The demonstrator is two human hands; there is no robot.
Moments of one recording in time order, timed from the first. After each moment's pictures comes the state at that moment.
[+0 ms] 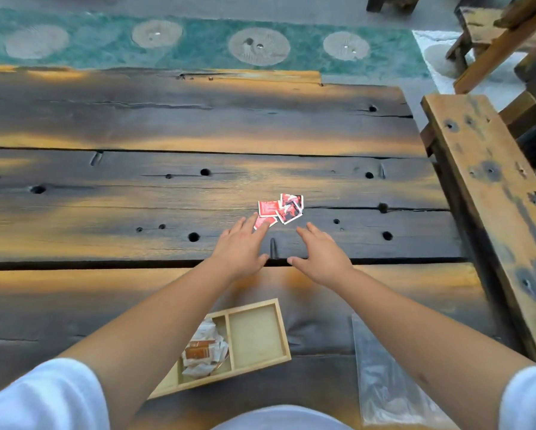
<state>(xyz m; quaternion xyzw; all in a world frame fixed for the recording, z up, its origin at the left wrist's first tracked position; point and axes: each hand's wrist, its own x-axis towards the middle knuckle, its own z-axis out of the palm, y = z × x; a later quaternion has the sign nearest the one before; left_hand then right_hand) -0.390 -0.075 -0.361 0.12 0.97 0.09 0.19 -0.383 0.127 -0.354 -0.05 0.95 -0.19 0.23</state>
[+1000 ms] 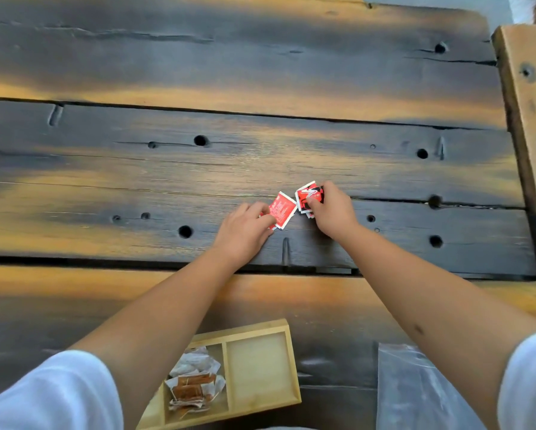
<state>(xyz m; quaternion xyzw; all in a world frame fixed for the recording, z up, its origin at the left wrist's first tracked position) -0.462 -0.094 -0.472 0.15 0.97 0.19 0.08 -0.524 0.107 -0.451 0.09 0.93 -0.30 0.20</state>
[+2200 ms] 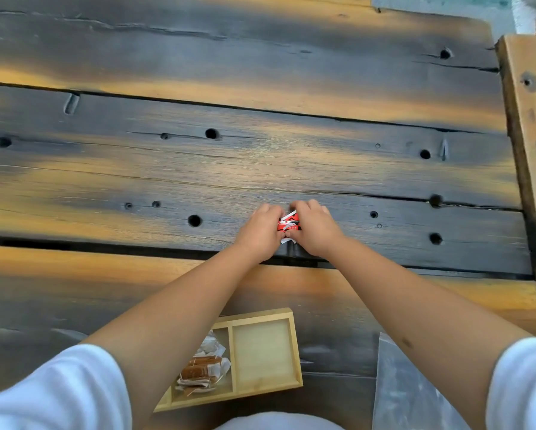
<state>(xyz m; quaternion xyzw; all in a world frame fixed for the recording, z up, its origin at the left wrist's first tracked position) -0.450 -0.065 -0.451 -0.01 0.93 0.30 0.23 -0.478 0.077 -0.442 -0.10 0.94 -0.17 0.29</state>
